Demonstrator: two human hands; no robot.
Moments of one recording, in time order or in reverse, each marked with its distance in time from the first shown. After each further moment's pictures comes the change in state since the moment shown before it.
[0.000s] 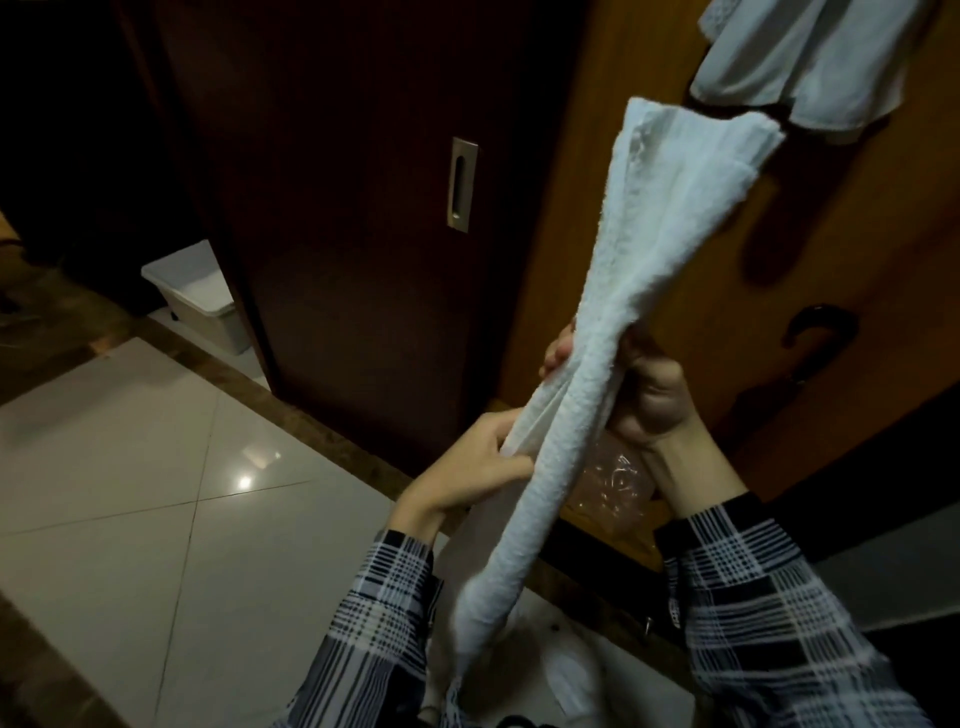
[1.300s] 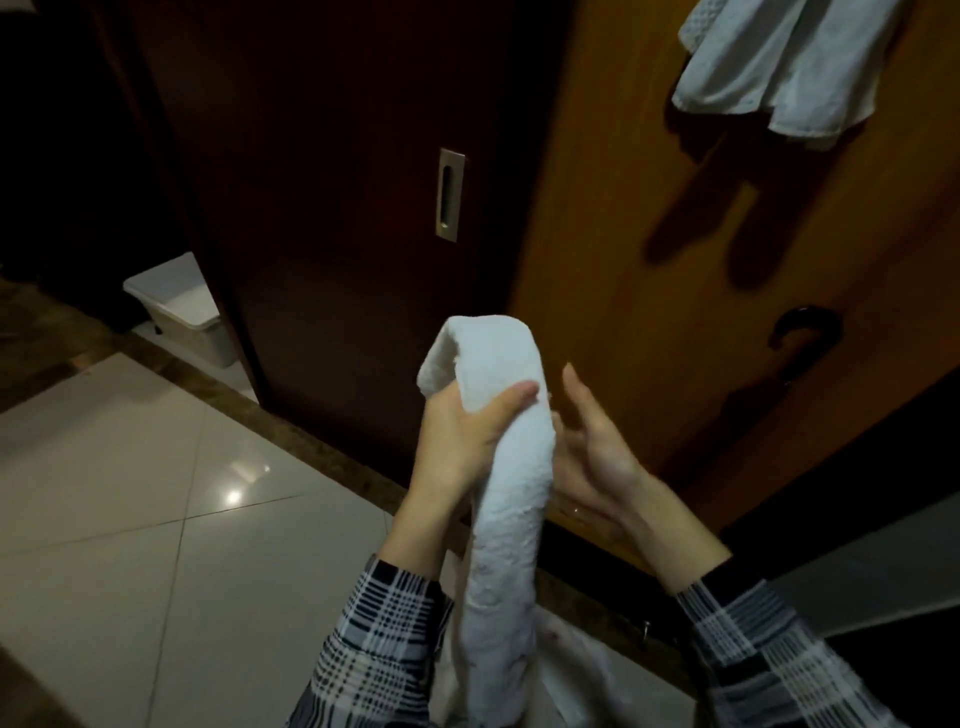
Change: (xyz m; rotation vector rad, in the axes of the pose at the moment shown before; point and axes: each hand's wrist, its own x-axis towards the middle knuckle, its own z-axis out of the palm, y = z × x) left_hand 0.001 0.048 0.012 -0.049 0.631 -0.112; right_hand -0.018 0.052 0.001 0.085 0.236 0.430
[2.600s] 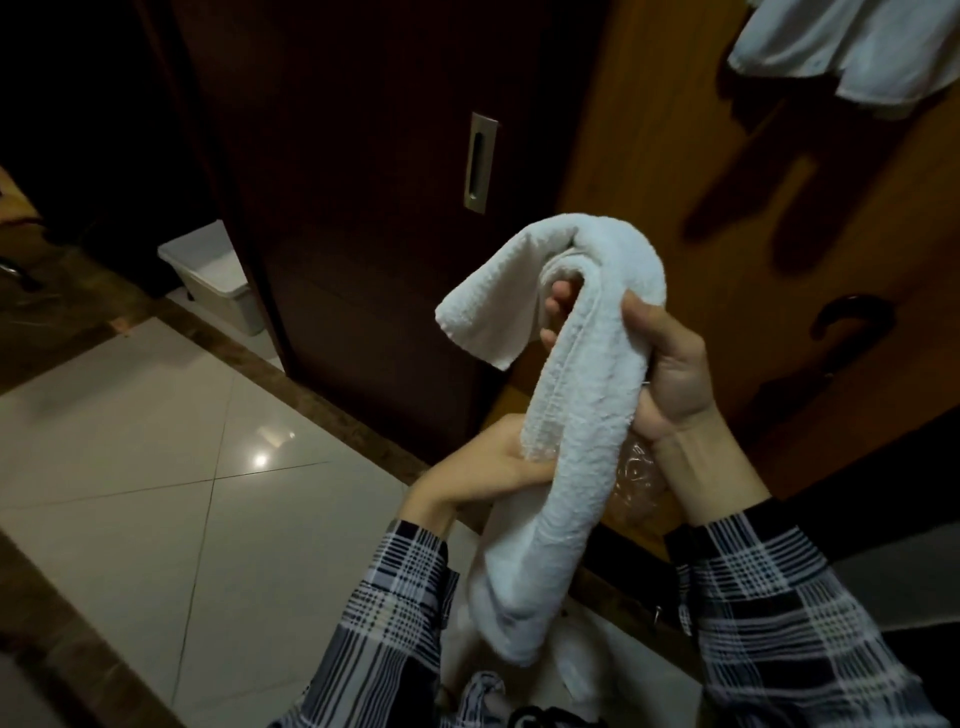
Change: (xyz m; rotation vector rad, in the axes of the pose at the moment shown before) left_hand 0.016 -0.056 -0.014 0.113 -0.619 0.030; right_hand 0.001 -0.057 0.019 0.196 -0.157 -0.351
